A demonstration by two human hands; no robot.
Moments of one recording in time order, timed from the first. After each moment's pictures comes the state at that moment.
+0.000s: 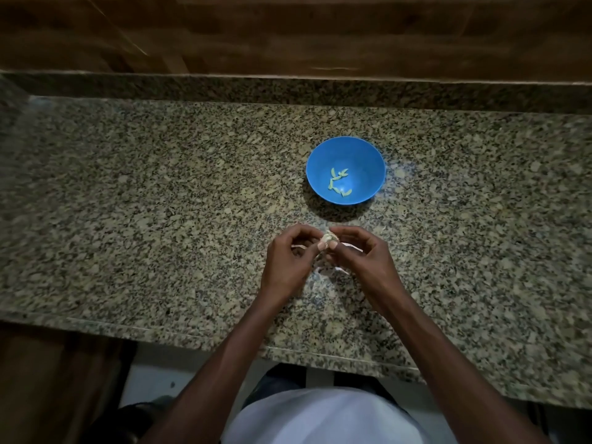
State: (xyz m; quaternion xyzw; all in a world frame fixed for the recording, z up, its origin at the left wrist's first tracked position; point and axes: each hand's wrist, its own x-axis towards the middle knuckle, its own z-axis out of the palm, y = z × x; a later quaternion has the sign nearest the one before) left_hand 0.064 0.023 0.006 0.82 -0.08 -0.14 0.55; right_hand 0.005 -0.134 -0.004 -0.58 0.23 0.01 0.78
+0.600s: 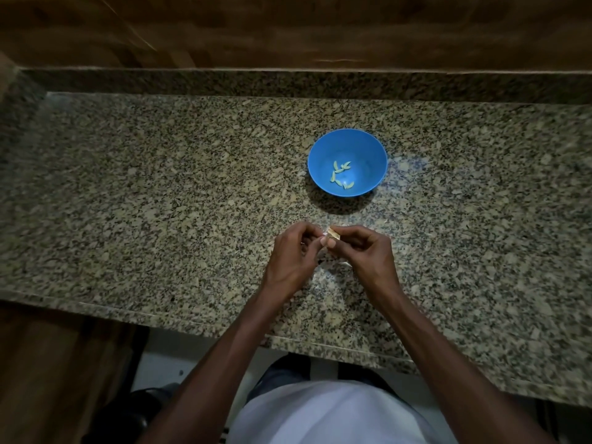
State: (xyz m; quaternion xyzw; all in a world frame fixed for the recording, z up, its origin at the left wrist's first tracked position) left_hand 0.056 0.018 0.004 0.87 -0.14 -0.13 0.45; right_hand -0.001 -0.134 -0.013 -0.60 0.22 -0.03 0.76
